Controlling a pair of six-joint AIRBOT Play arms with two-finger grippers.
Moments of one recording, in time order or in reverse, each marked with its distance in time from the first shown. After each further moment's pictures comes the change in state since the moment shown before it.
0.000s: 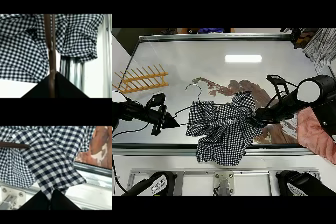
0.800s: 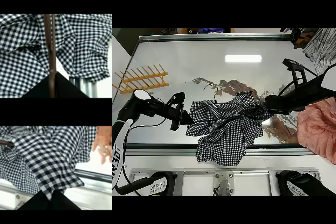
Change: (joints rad) left arm -0.198 -0.141 -0.005 -0.087 0.180 -0.017; right arm -0.120 0.000 0.151 0.064 0.050 0.000
